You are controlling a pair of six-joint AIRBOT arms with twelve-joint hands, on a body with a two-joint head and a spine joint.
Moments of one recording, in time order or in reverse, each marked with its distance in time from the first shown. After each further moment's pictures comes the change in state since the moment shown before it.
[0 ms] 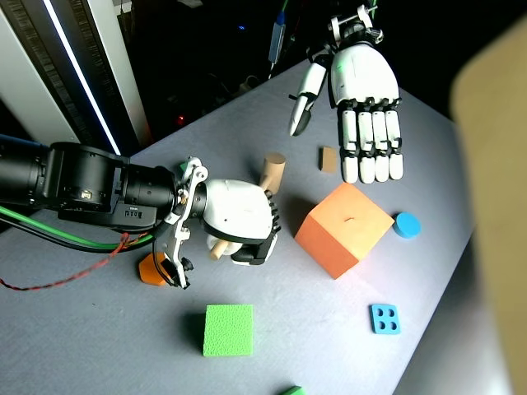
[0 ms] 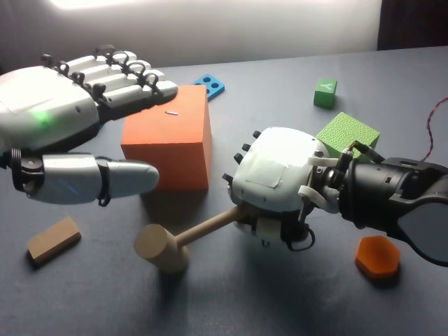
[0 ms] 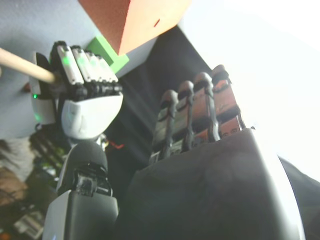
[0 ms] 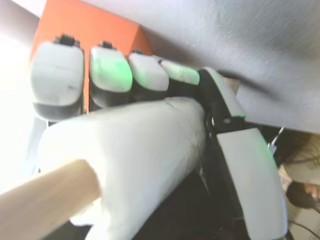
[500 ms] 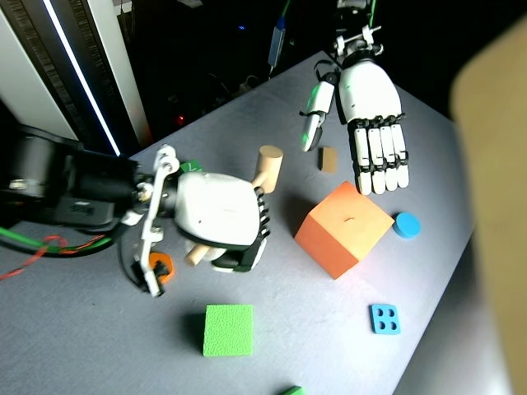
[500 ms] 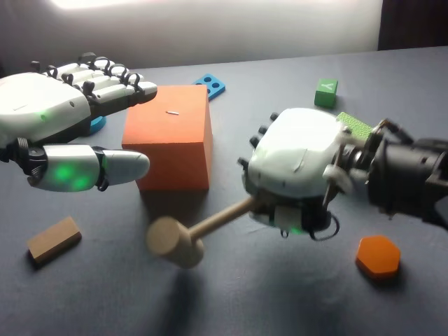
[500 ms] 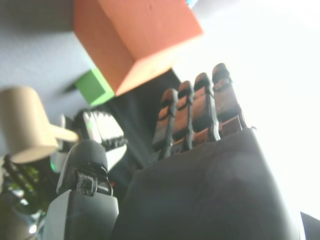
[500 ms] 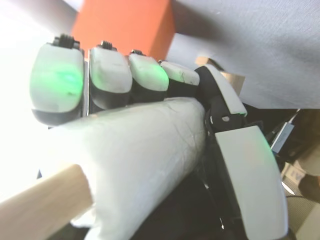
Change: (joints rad) left arm -0.005 -0.033 0.050 -0.136 0.099 0.047; right arm 0.044 0.109 -0.098 0.005 0.054 0.021
